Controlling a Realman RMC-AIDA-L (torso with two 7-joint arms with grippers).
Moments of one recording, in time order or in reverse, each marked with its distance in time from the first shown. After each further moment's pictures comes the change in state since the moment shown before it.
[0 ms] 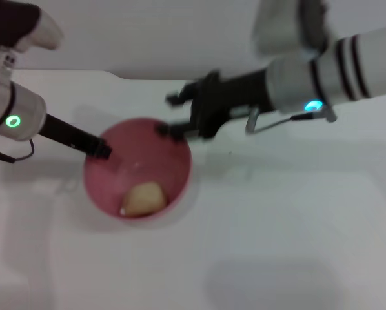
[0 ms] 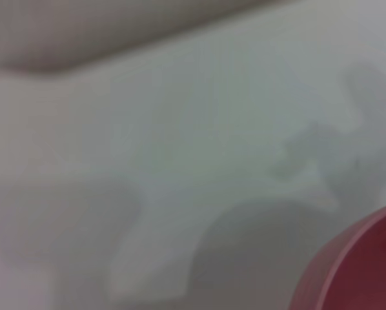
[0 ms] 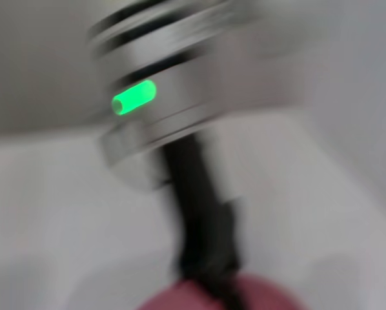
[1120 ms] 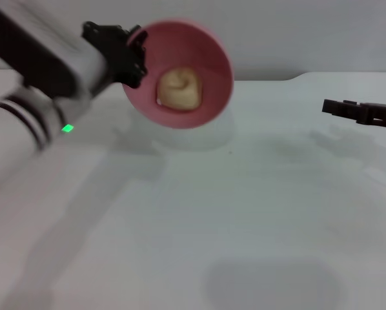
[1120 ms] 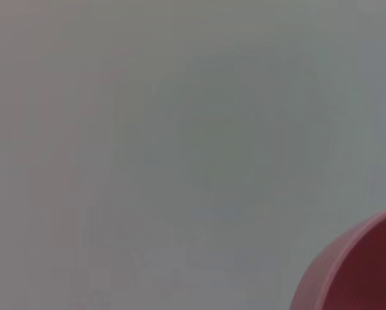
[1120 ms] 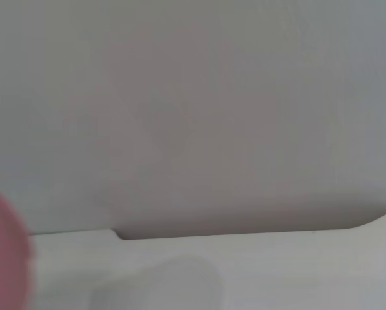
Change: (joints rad) left arm 0.456 -0.003 0.712 0.223 -1.087 1.229 1.230; right arm -0.250 -0.021 0.581 0.254 0.011 0.042 0.111
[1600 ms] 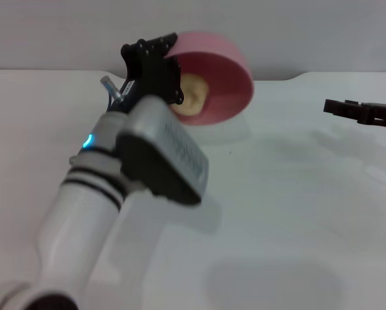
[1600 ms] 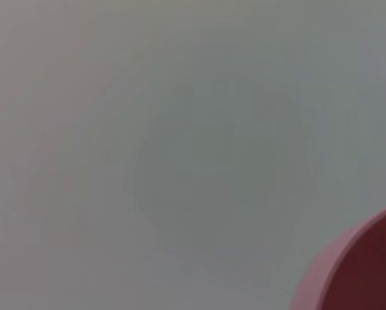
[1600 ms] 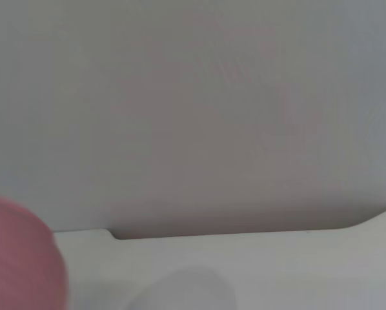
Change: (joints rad) left arm -0.088 0.001 0.624 -0.177 0.430 0.909 -0.093; right arm 0.003 -0.001 0.003 0.008 -0.002 0.011 -0.010
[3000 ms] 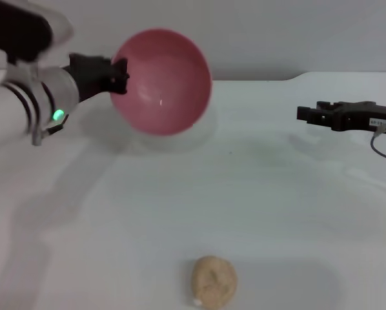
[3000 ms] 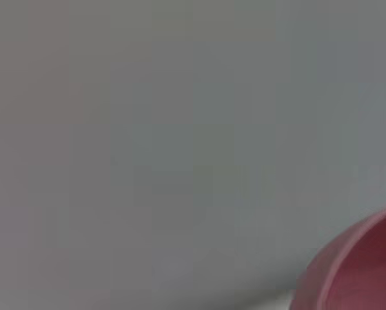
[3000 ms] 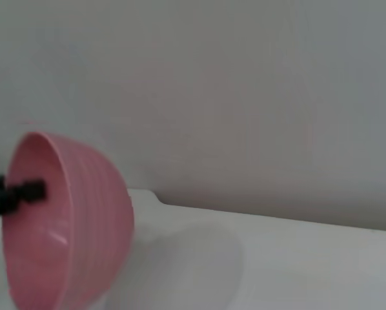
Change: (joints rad) left arm -0.107 0.004 -0.818 -0.017 0.275 -1.132 -1.000; right arm 0.035 0.000 -0.094 0.001 0.001 -0.012 -0.080
